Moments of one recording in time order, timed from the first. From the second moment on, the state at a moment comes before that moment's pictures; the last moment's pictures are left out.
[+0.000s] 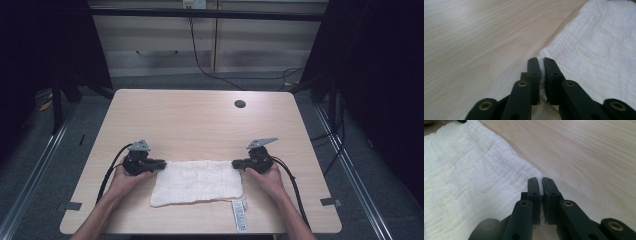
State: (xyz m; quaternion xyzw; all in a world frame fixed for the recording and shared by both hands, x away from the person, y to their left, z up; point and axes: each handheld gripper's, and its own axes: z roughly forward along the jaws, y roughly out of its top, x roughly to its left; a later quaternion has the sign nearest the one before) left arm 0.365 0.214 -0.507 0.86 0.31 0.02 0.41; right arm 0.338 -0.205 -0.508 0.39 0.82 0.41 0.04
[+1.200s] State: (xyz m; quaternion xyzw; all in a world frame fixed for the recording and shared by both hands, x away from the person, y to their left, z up) left arm 0.353 0.225 -0.472 0.81 0.32 0.04 0.50; right arm 0.331 -0.221 -0.467 0.37 0.81 0.46 0.08
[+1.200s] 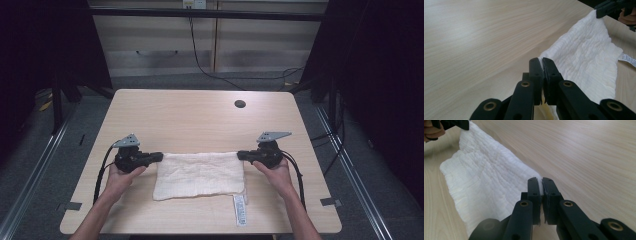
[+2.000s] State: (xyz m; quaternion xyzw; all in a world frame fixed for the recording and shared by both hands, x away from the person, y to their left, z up) left arm 0.356 0.226 -0.471 0.80 0.33 0.05 0.50; right arm 0.321 -0.215 -0.455 0.34 0.81 0.46 0.08
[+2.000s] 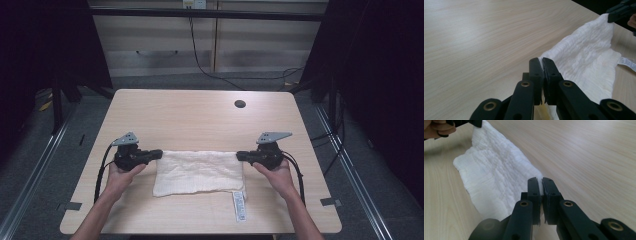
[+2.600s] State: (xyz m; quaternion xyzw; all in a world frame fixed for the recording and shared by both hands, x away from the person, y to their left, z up) left arm 0.353 0.221 -0.475 0.80 0.34 0.06 0.49; right arm 0.274 -0.201 -0.456 0.30 0.84 0.46 0.07
